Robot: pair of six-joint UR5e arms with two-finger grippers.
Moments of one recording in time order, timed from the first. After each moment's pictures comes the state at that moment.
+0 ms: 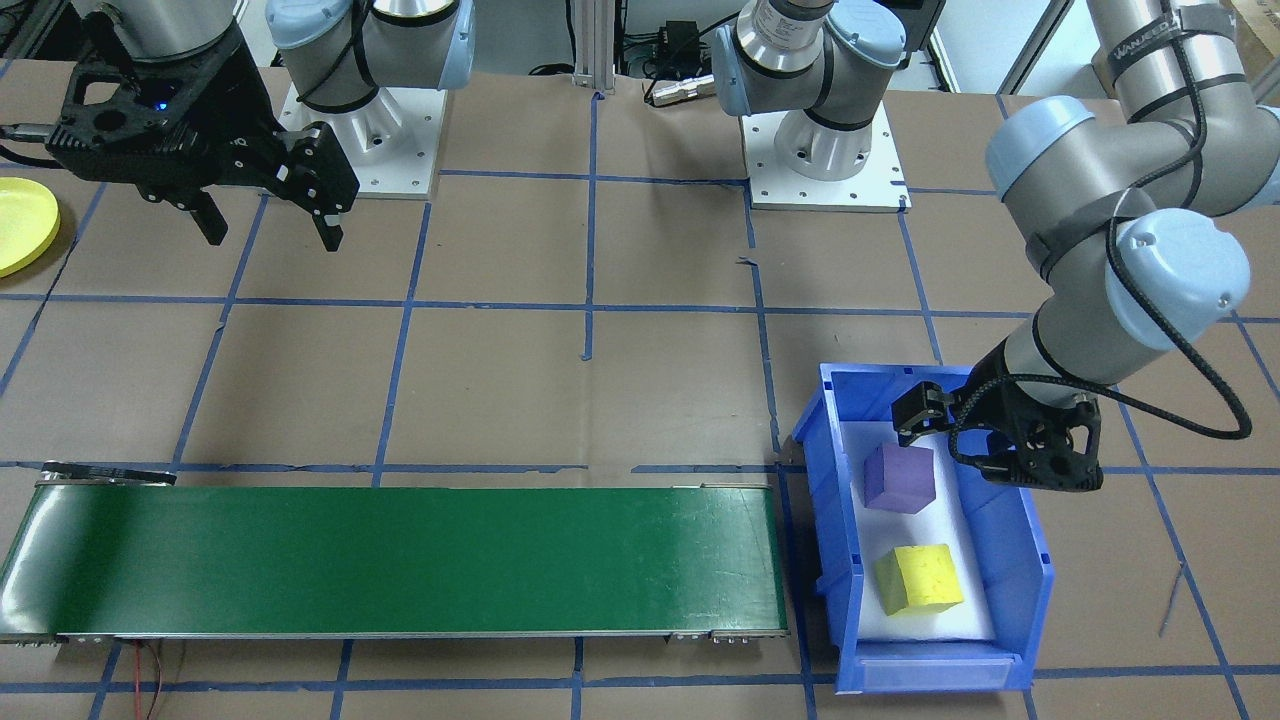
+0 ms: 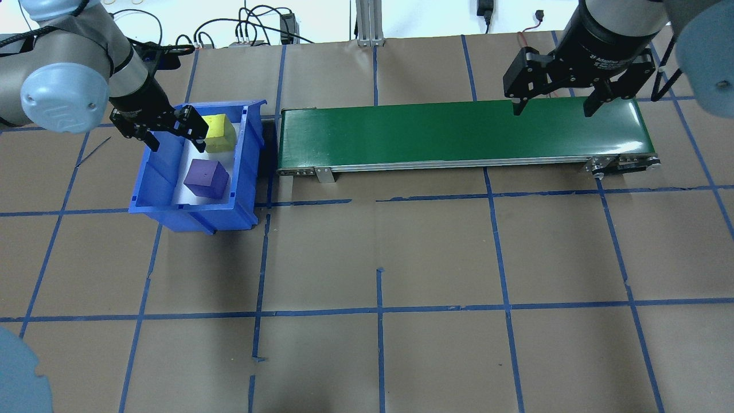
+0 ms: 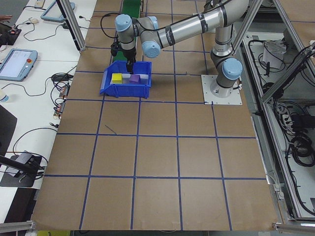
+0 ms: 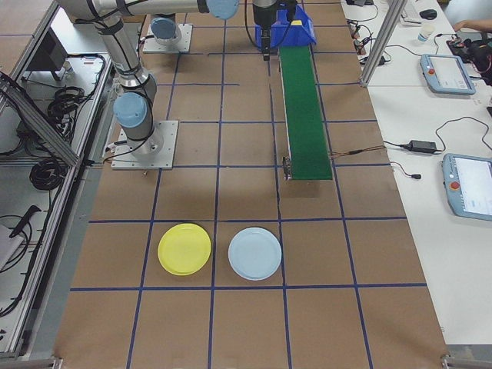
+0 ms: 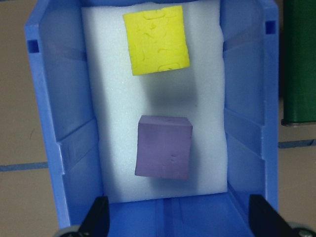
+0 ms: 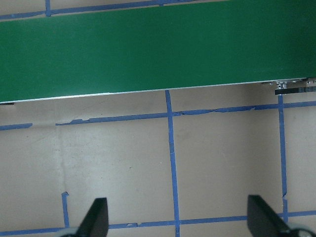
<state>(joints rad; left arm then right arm) -1.36 -1.88 -1.62 -1.28 1.56 0.30 1.56 -1.62 1.57 -1.64 -1.55 0.06</state>
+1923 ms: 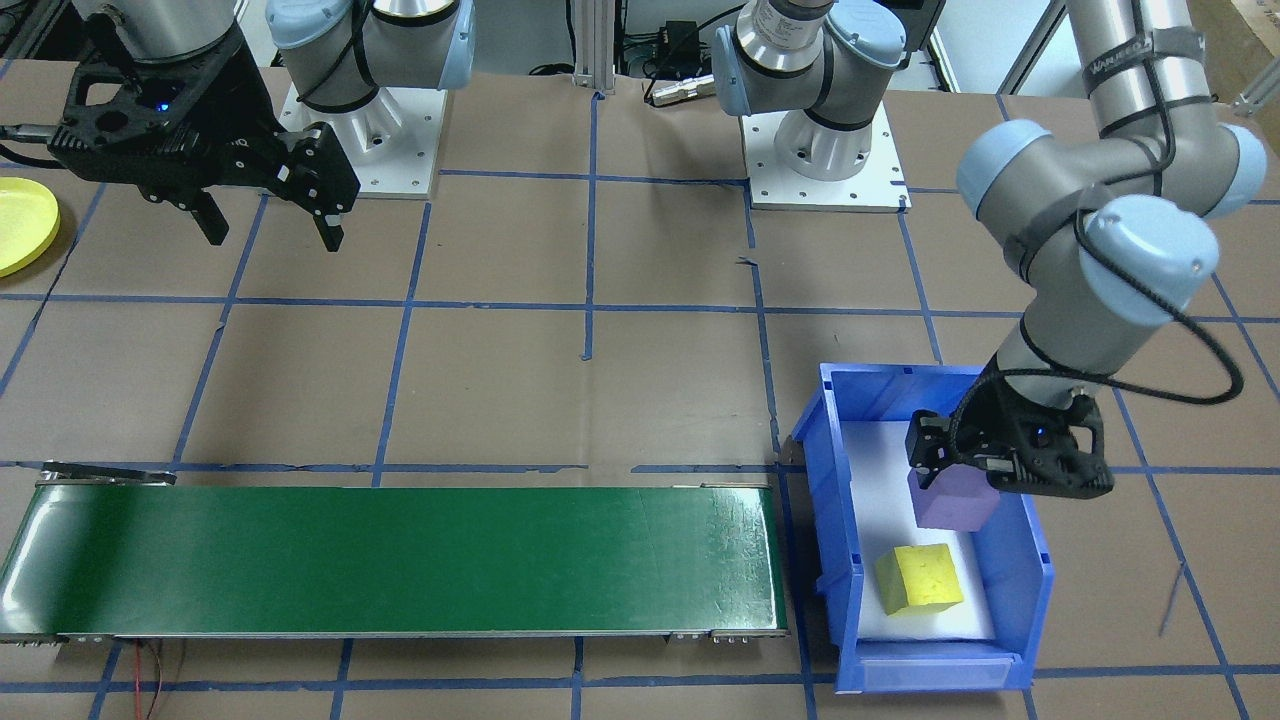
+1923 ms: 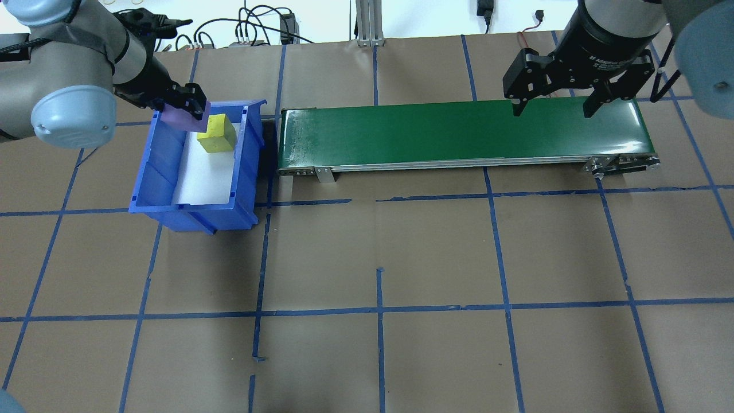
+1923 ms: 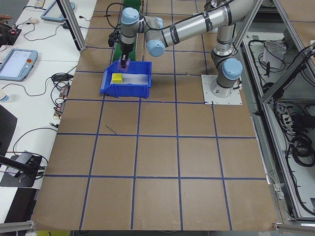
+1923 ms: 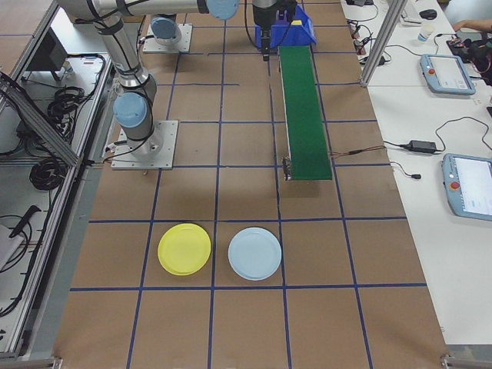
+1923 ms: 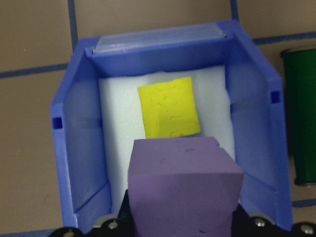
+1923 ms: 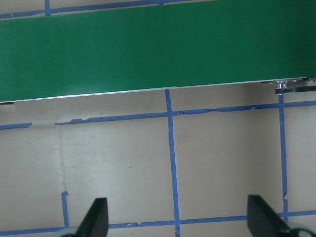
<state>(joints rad) -1.42 -1.79 -1.66 -1.00 1.51 0.29 1.56 -1.62 1.57 -1.64 -1.55 0.06</state>
